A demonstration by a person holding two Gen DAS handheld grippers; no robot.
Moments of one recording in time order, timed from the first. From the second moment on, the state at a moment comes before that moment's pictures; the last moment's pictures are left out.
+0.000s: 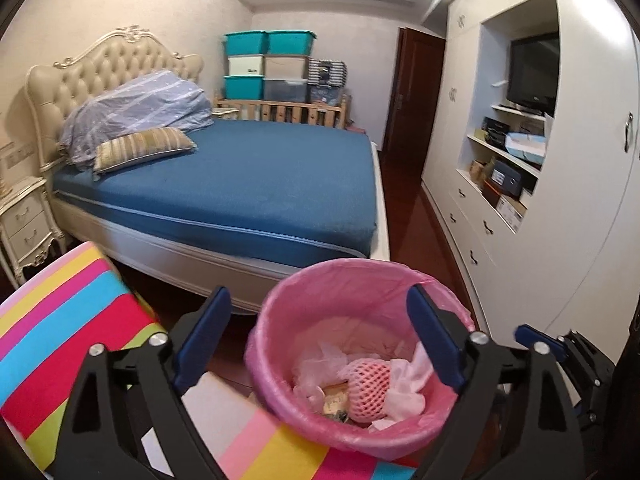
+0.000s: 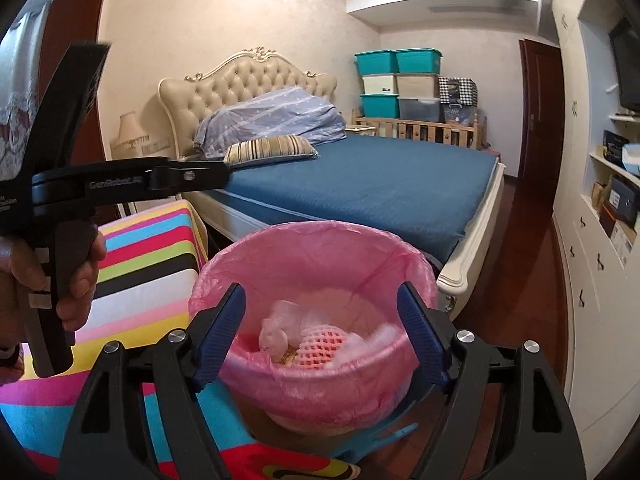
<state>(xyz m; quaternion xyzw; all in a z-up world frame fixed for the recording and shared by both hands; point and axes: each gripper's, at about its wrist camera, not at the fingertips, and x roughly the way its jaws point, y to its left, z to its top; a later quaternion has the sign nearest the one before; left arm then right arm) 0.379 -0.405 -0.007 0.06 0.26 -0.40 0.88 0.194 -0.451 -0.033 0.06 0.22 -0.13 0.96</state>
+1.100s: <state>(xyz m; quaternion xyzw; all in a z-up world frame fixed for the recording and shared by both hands) 0.262 0.008 -0.035 0.06 0.25 -0.05 0.97 0.260 -0.214 -0.034 0.04 0.29 0.11 0.95</state>
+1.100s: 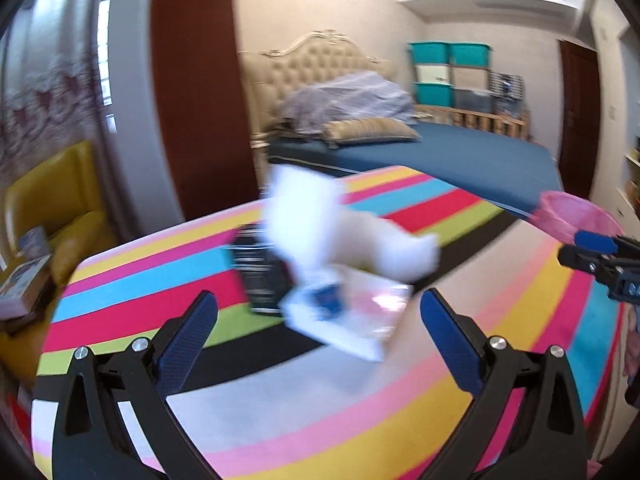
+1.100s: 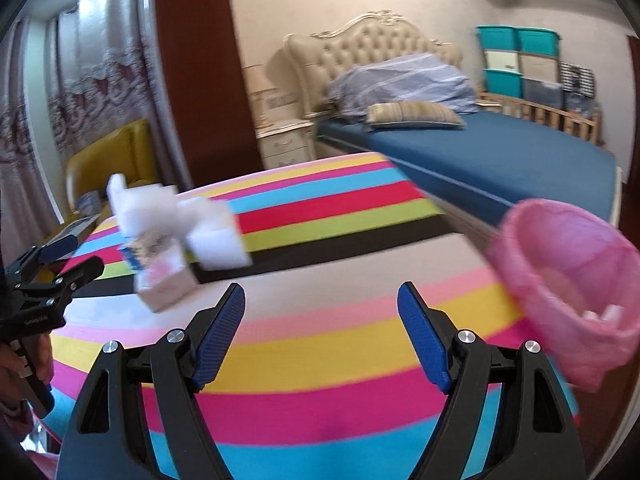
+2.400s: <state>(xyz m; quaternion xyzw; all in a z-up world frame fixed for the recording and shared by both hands) 0.236 0.162 -0.053 0.00 0.26 0.11 0.96 0.345 -0.002 -0.022 -0.10 0.26 0.17 0.94</state>
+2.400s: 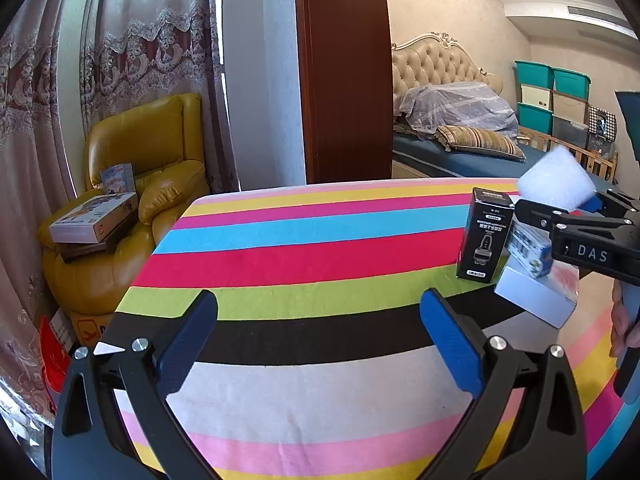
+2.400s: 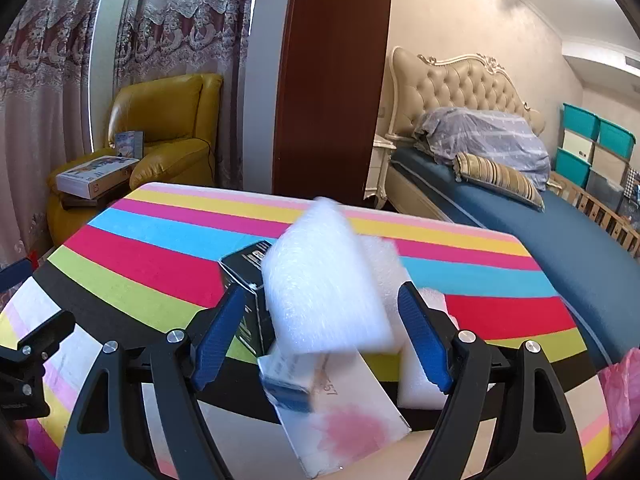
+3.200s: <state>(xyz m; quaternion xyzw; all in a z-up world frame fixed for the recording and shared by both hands) 0.266 0.100 -0.055 -0.03 0.29 0.01 0.96 0.281 -0.116 -0.016 -0.02 0.25 0.14 0.96</state>
